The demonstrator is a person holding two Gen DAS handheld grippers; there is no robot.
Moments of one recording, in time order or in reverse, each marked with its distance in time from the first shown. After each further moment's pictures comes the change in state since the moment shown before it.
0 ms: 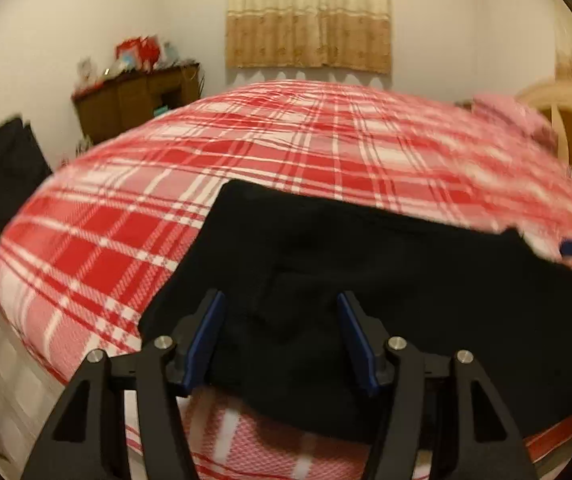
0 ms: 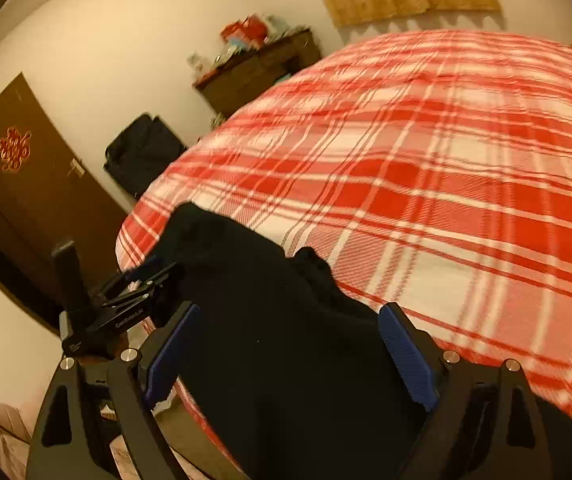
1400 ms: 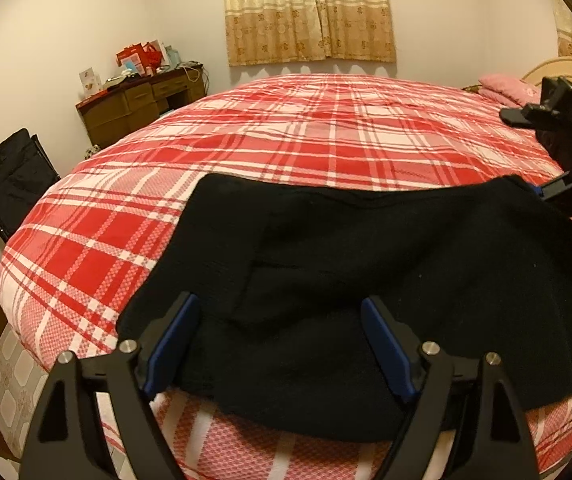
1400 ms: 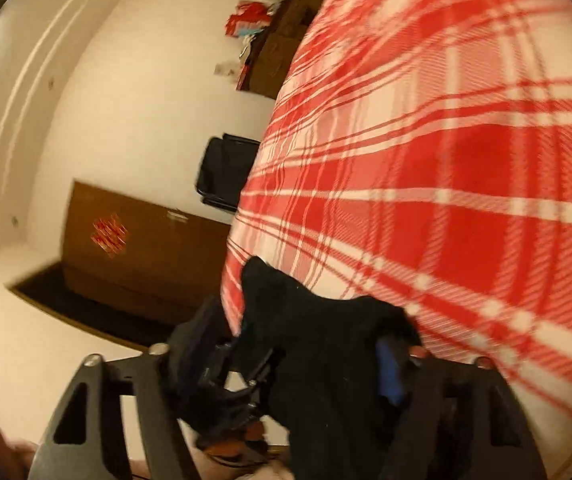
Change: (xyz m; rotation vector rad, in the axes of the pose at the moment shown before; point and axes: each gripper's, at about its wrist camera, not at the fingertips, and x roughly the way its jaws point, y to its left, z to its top) left arm 0.014 -0.018 0.003 0.015 0.015 0.048; right arm 0.083 -0.089 0.061 0.448 0.145 0.587
